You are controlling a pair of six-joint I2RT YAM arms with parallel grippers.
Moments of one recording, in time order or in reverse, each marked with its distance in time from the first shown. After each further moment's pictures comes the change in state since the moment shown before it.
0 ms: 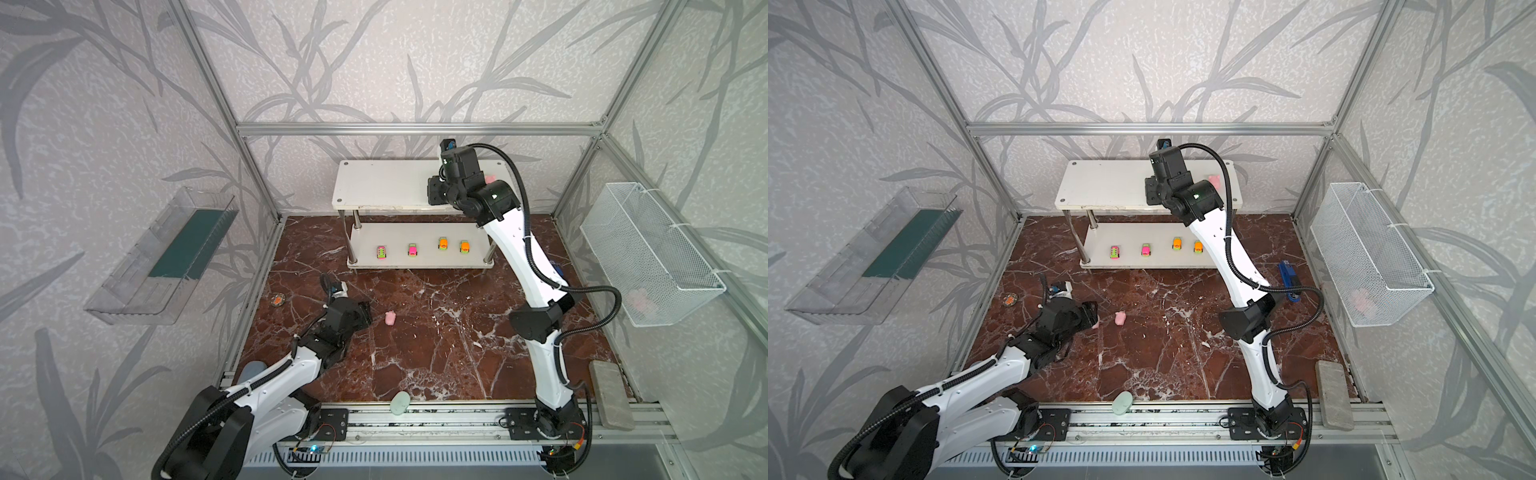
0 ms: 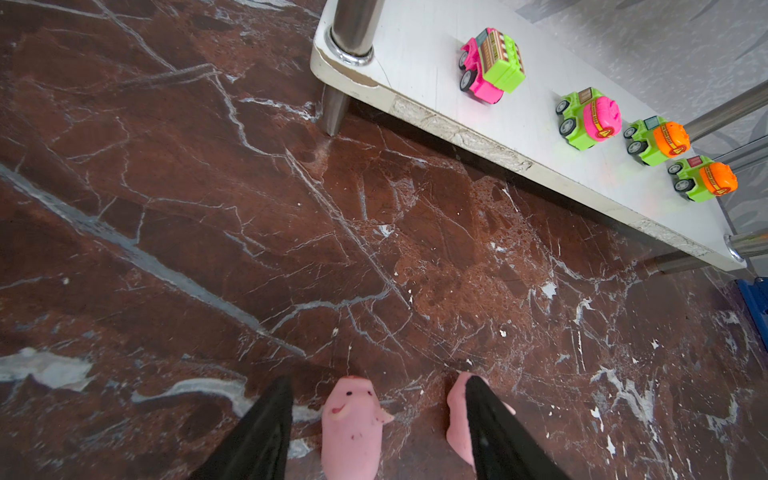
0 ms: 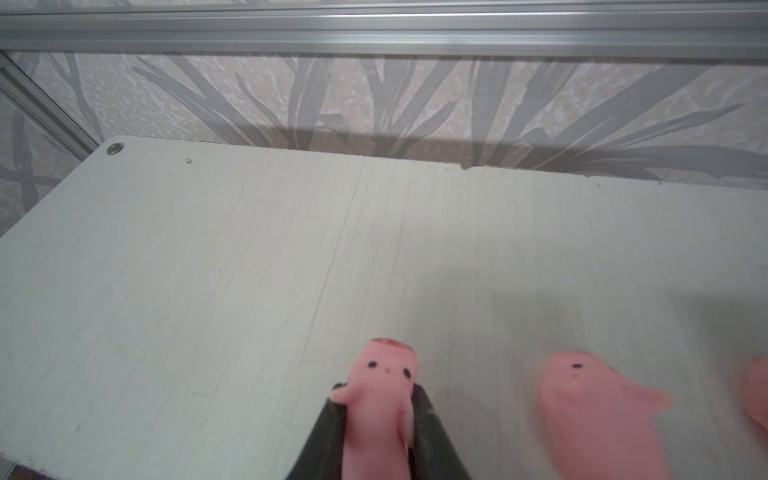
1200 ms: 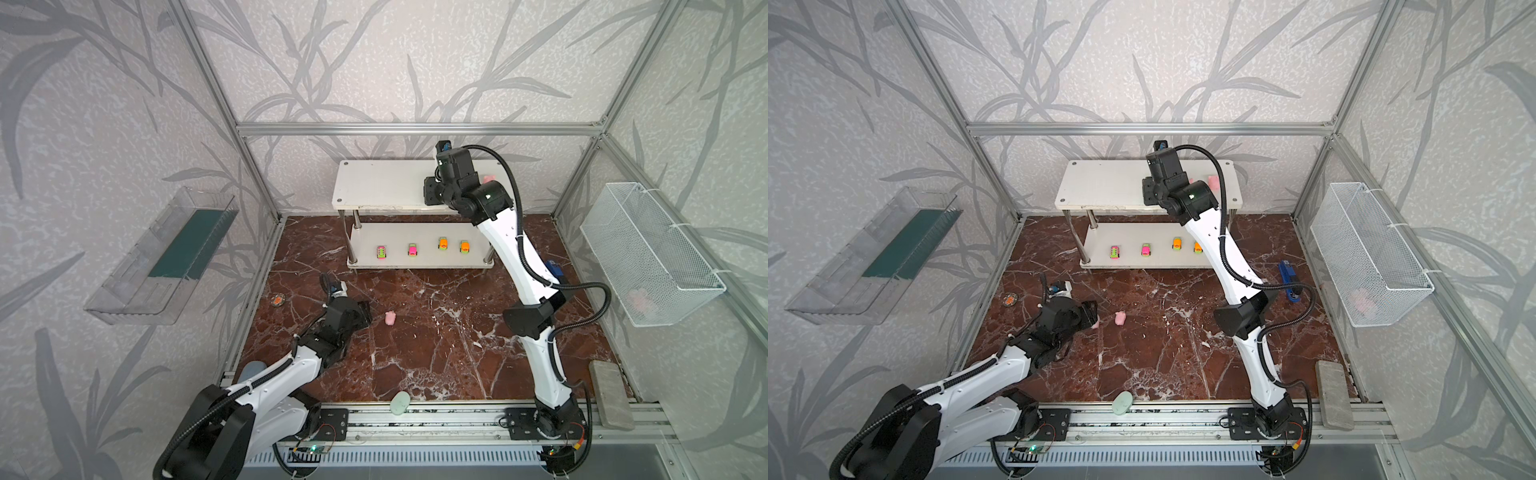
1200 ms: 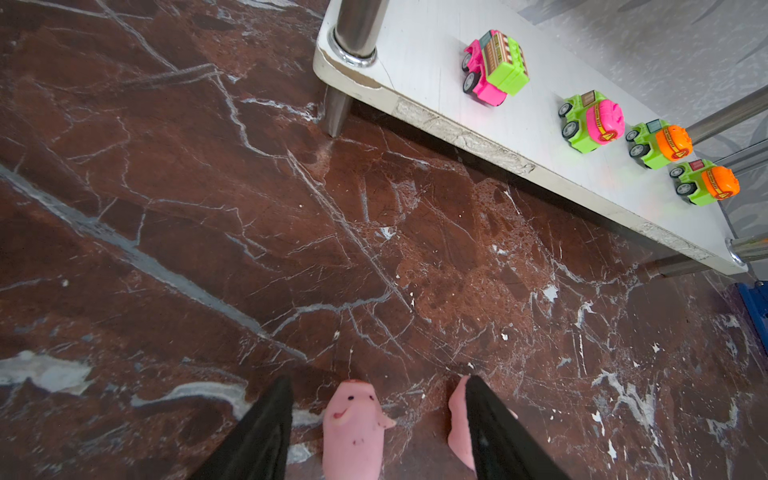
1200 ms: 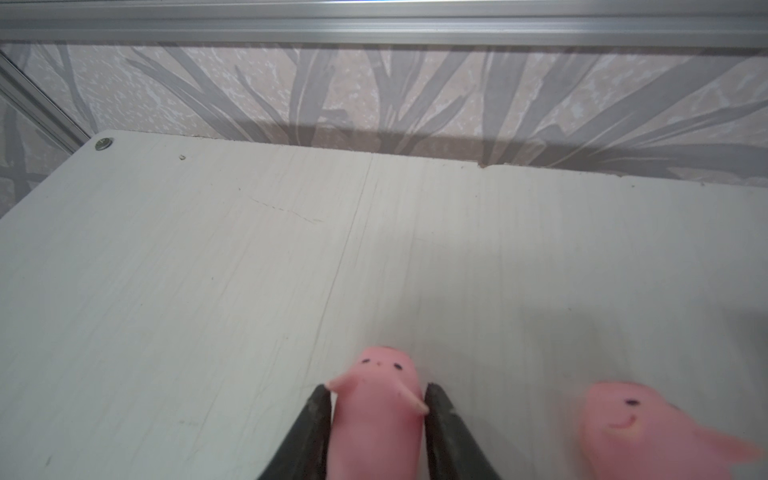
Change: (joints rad) left arm 0.010 0.008 0.000 0.008 0.007 0.000; right arm 0.000 0.063 0.063 -0.007 -0.004 0.000
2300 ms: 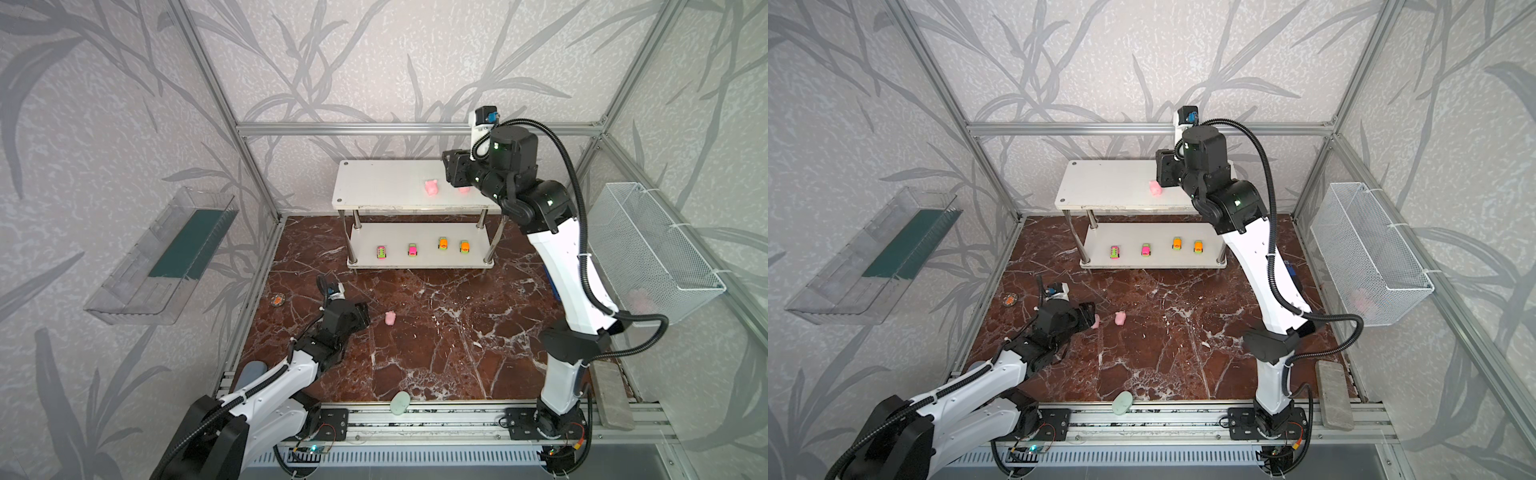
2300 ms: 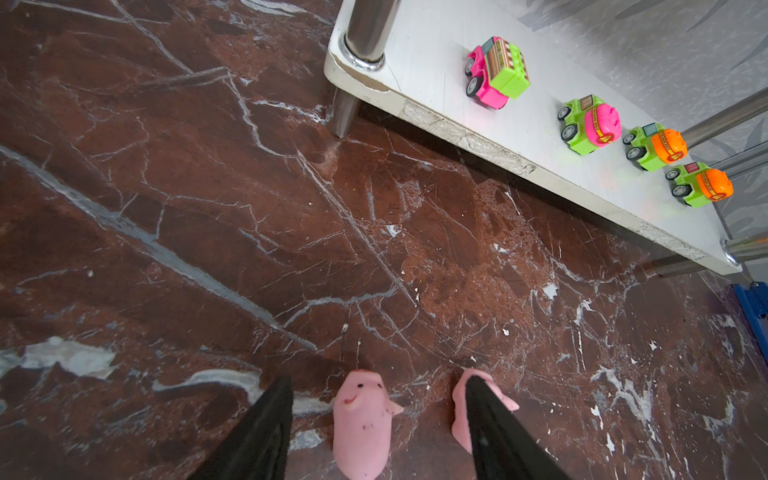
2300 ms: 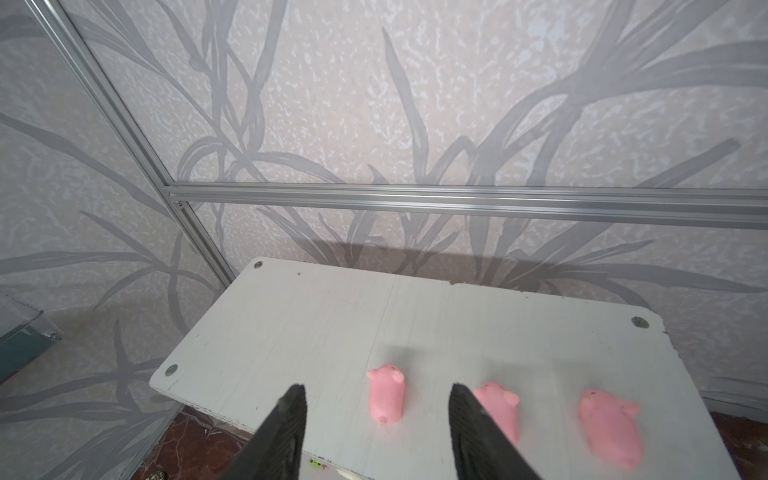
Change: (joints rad) left arm 0.006 -0.064 -0.020 -0.032 -0.001 0.000; right arm -0.001 -0.392 -0.274 0.205 -0.069 -0.046
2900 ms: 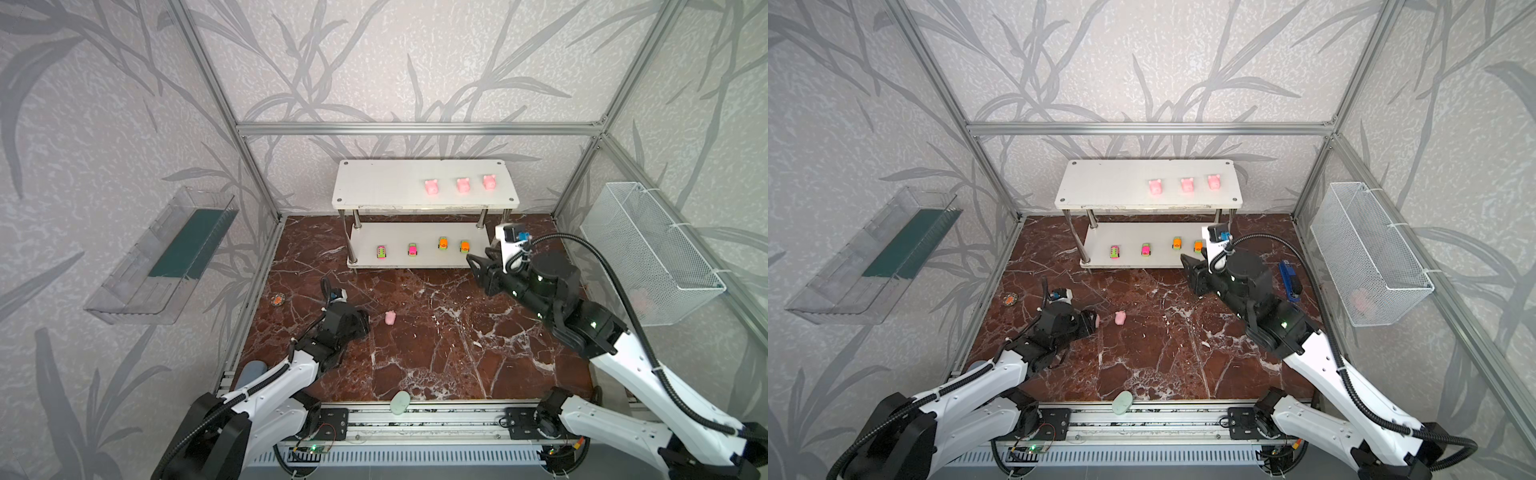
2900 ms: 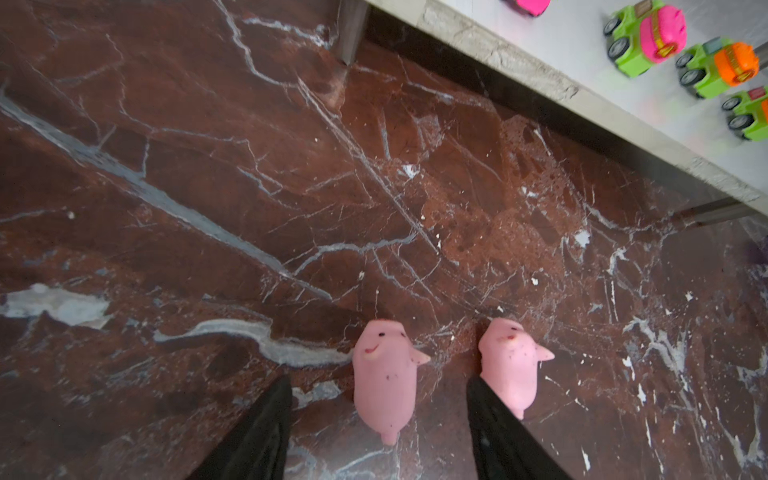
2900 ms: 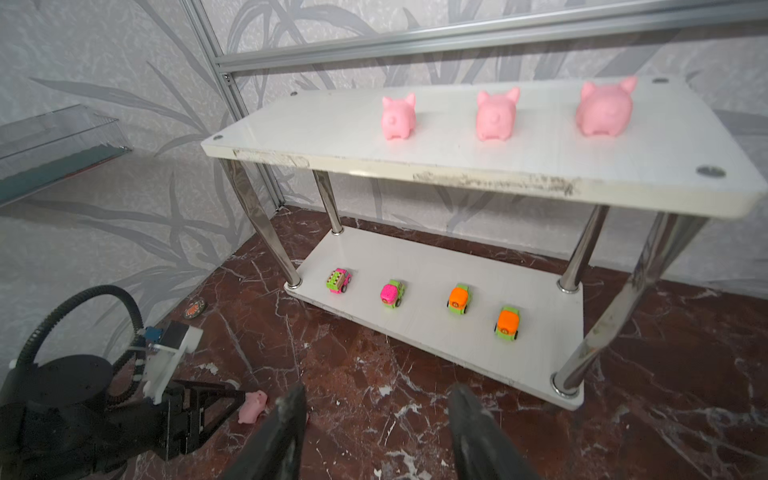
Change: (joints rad) left arm 0.003 0.029 -0.012 -0.085 0.074 0.026; right arm 0.114 -0.957 -1.484 0.455 -0.028 0.021
